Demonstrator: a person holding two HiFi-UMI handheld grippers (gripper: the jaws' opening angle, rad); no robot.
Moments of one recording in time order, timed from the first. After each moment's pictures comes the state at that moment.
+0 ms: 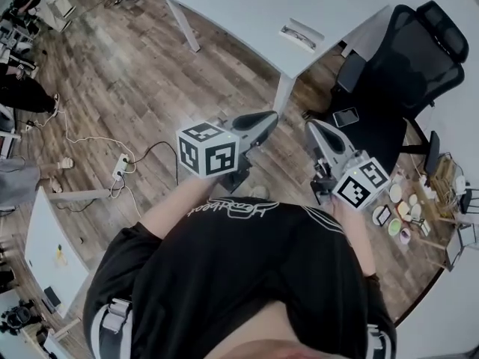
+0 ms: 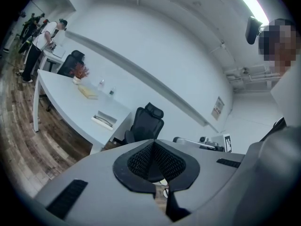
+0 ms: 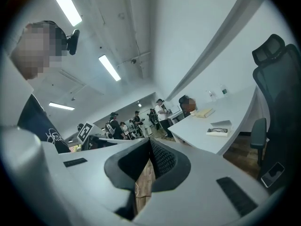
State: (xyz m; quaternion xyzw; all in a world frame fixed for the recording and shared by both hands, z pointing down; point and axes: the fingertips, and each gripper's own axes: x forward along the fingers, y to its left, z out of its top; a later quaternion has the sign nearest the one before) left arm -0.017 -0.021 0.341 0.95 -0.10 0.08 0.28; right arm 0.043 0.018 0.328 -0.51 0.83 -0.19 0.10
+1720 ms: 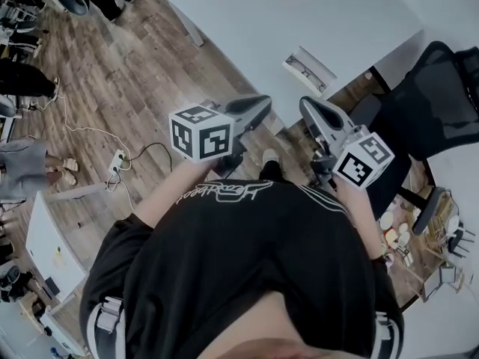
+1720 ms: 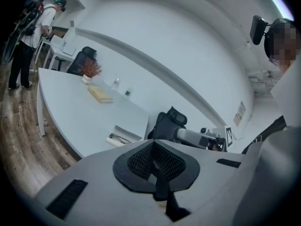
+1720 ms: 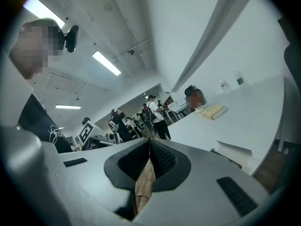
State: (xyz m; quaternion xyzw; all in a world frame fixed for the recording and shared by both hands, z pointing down) left arm 0.076 -0.251 0.370 0.93 -0.17 0.11 0.31; right arm 0.137 -0.233 0.340 -0.43 0.87 -0.22 0.07
